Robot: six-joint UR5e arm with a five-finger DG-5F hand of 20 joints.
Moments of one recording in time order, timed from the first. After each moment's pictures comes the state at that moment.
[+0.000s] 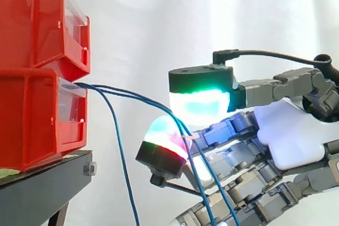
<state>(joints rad) 0.20 -2.32 -1.06 -3.19 -1.20 0.29</state>
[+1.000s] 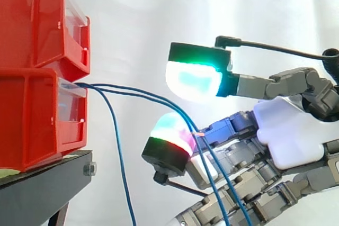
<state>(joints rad) 0.20 -2.32 -1.06 -3.19 -1.20 0.29</state>
